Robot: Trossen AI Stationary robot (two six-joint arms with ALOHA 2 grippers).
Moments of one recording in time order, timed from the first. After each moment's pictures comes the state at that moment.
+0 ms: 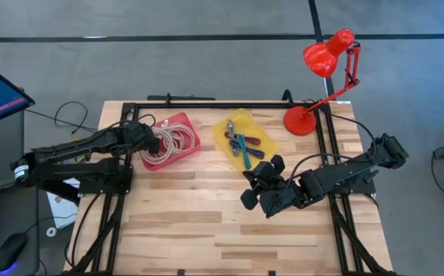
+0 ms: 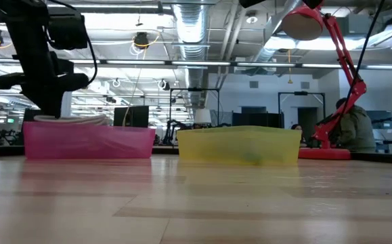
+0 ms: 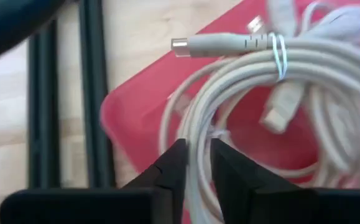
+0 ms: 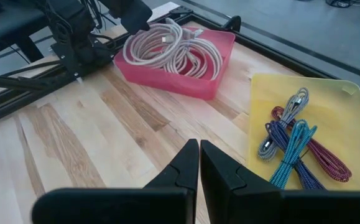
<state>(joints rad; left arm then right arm) 0.44 0.83 0.55 -0.94 -0.49 -0.82 0.39 1.50 1.32 -0.68 0.78 0.88</state>
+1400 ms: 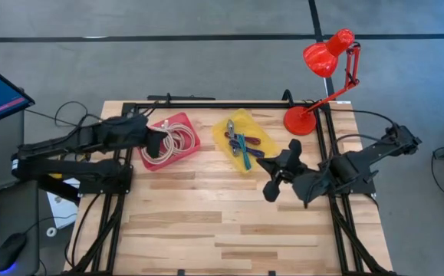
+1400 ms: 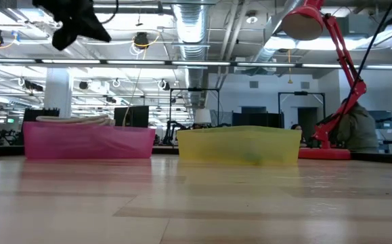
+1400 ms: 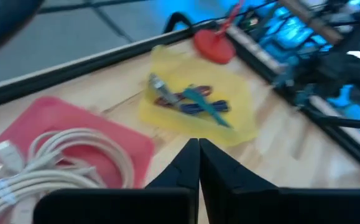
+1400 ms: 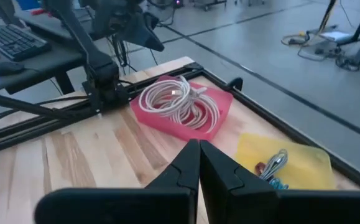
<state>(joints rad) 0.17 0.68 0.80 -0.61 -0.26 -0.55 0.47 1.28 1.32 -0.64 0.90 0.60</state>
